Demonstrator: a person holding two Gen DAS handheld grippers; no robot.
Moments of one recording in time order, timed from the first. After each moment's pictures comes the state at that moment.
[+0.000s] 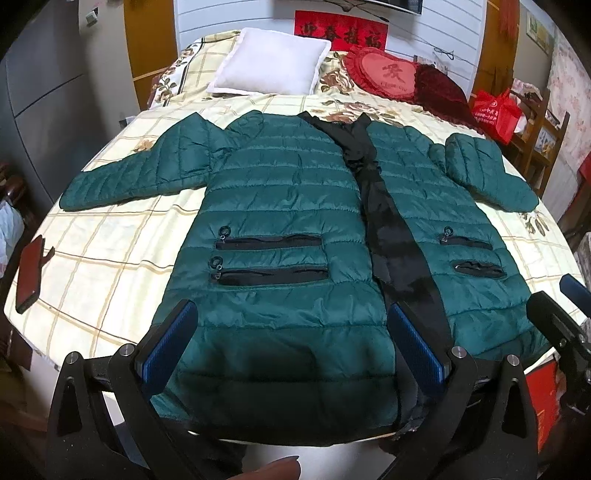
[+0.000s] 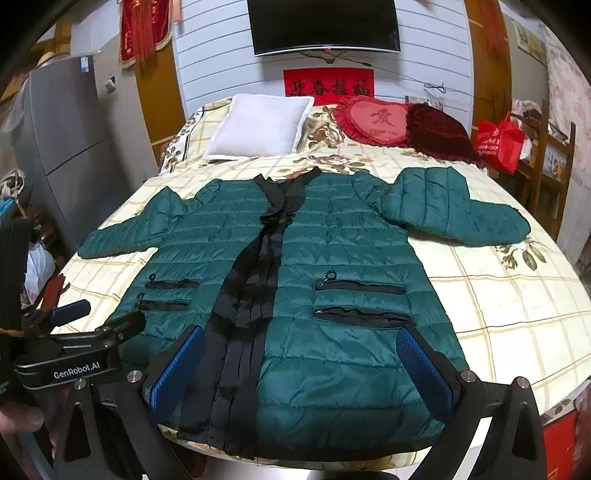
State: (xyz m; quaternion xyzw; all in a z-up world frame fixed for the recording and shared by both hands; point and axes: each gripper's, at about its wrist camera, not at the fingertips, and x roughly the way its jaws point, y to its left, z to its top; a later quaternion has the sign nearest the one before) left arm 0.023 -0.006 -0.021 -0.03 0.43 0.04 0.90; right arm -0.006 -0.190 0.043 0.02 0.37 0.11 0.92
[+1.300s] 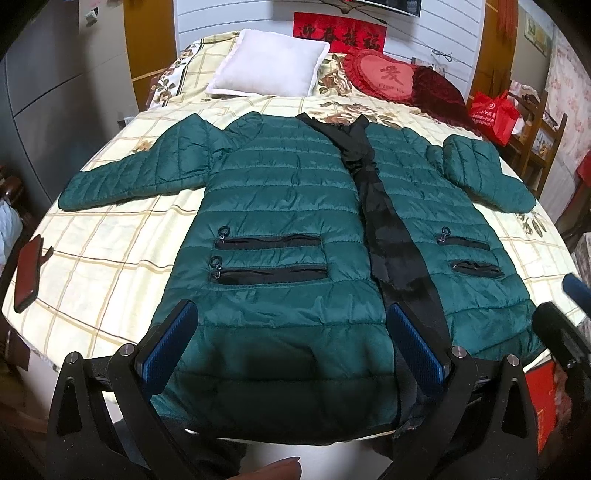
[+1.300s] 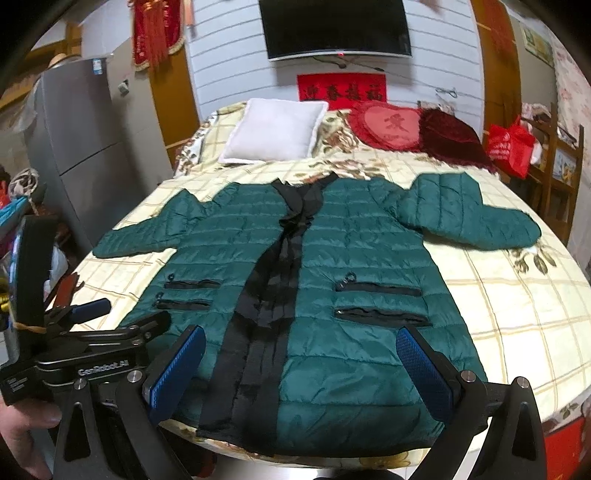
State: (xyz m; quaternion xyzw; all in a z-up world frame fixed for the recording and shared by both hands) left arm 0.021 -0.002 -0.024 -0.03 0.42 0.03 0.91; right arm -0.021 -0.176 0.052 0.01 0.34 0.13 0.93
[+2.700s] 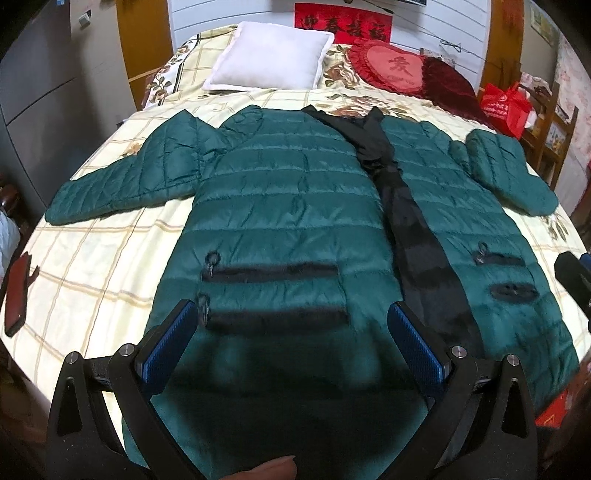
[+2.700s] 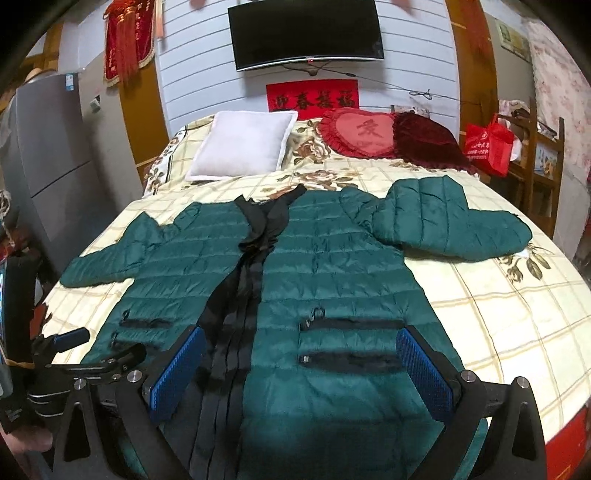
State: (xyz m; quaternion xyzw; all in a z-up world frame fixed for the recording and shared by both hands) left arm 0.085 0.003 -0.052 -0.02 0.43 0.04 0.90; right arm 0.049 -0.191 0.029 0.03 0.33 0.08 0.94
